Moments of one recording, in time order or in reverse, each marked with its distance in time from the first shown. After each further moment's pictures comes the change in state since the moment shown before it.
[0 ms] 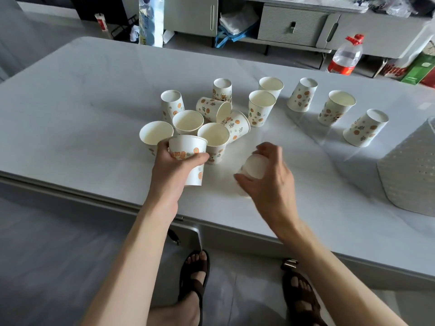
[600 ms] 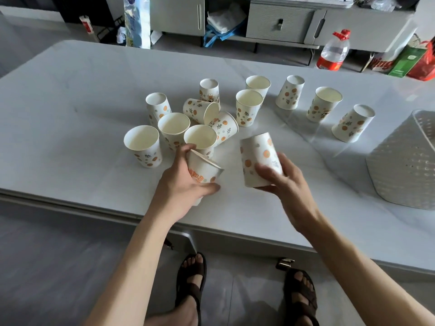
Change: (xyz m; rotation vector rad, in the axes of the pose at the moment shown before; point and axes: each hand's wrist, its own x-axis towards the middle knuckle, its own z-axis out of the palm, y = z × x) left_hand -0.007 -0.012 0.016 0.523 -0.233 0.184; right_hand 0.009 0.020 -0.047 0.755 -0.290 0.409
